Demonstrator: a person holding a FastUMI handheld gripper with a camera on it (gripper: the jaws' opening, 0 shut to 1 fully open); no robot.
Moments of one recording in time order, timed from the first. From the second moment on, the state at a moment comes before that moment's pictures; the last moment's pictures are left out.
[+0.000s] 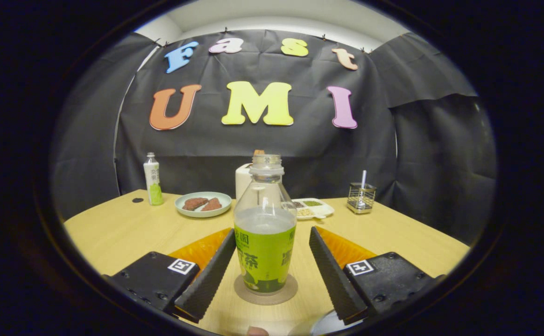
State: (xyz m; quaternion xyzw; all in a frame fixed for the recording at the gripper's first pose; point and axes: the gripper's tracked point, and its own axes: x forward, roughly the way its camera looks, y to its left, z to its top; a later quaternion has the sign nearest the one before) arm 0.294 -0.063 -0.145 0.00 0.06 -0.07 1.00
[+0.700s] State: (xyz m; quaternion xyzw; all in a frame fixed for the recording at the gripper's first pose) arm 0.236 -0.035 -0.062 -0.06 0.04 -0.05 1.00
